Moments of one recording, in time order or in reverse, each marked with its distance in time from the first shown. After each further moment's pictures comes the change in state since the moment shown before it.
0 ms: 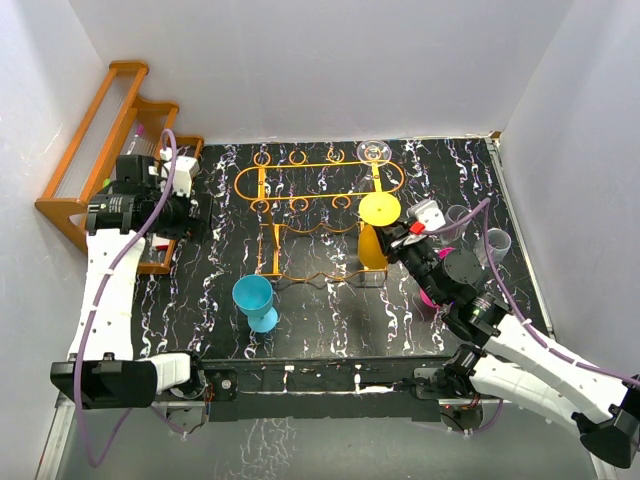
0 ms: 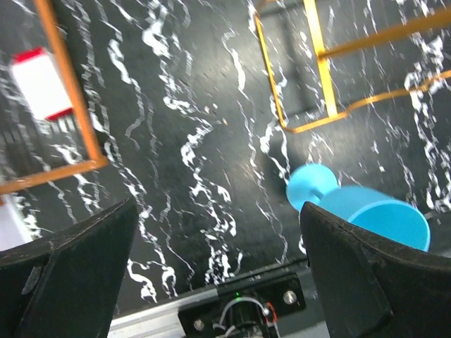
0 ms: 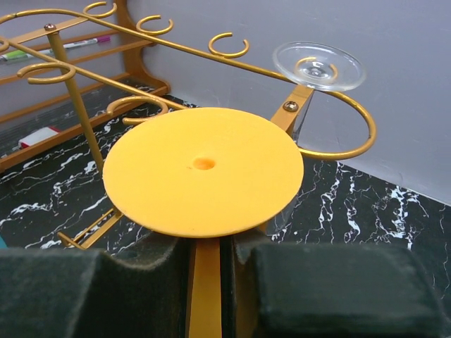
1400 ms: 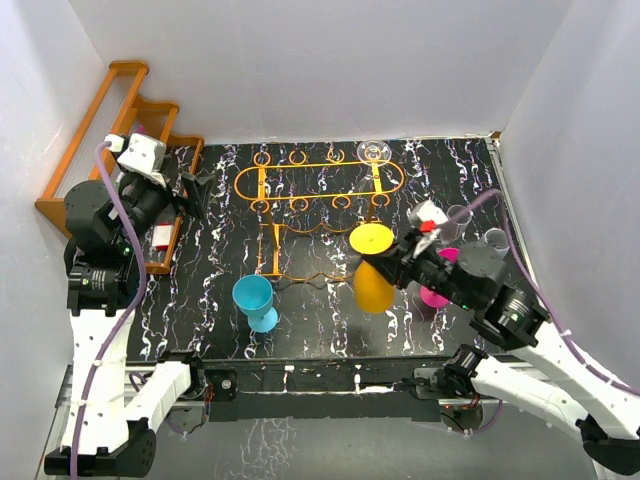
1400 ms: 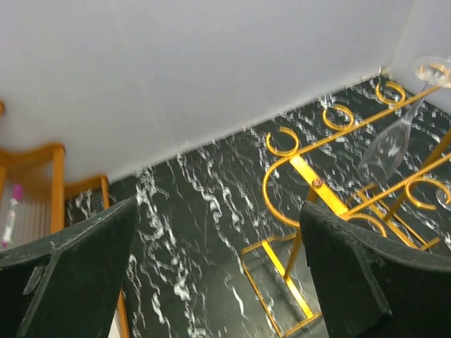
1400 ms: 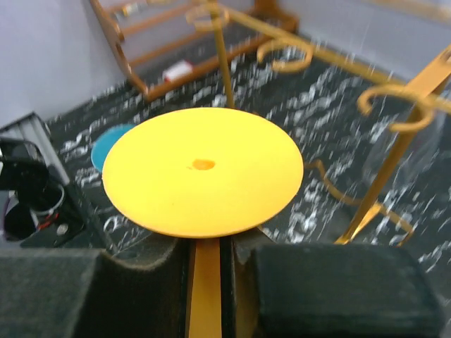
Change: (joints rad) left arm -0.039 -0.367 -0.181 0.777 0.196 -0.119; right arm 0.003 -0.048 0.230 -0.574 -0.352 0.261
